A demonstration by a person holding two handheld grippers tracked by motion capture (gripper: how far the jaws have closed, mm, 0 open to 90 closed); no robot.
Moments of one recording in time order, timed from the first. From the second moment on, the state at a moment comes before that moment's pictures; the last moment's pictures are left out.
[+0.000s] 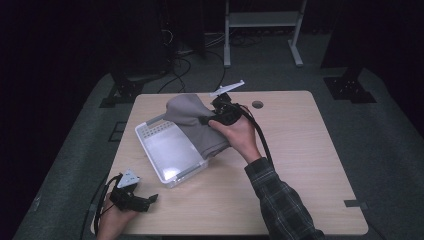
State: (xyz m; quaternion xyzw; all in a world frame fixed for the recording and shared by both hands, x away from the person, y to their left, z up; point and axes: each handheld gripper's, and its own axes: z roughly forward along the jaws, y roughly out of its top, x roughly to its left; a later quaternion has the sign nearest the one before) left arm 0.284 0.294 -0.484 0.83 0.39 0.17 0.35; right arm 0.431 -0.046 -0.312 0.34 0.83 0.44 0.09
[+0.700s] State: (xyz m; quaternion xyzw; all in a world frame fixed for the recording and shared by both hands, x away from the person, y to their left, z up) left arm 0.284 0.294 -0.484 0.83 0.39 0.17 0.35; right arm 0.432 0.030 -0.319 0.32 0.84 0.43 0.07
